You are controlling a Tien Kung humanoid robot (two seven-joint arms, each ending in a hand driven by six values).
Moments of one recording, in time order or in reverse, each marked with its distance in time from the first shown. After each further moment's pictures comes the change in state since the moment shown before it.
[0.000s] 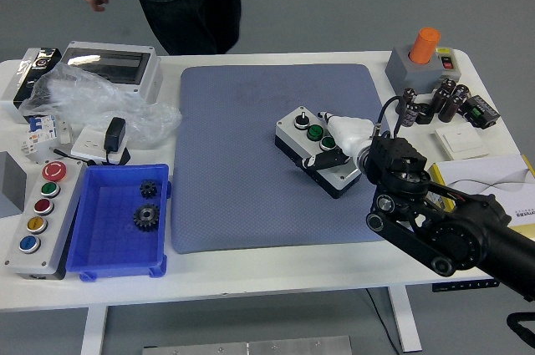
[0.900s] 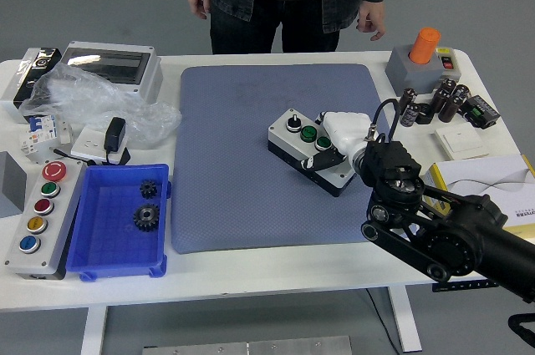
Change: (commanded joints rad) left arm 0.000 -0.001 -0.004 -0.001 0.004 0.010 -0.010; right arm 0.010 -0.004 -0.067 0.001 -0.072 -0.100 0.000
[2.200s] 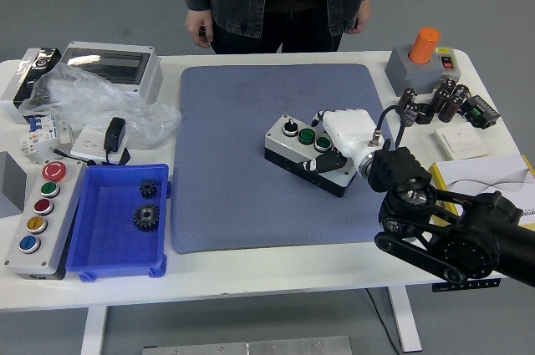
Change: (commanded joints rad) left arm 0.000 -0.006 0.008 0.002 -0.009 0.021 -0.023; right arm 0.064 -0.092 -0.182 0.017 0.039 -0.154 0.075
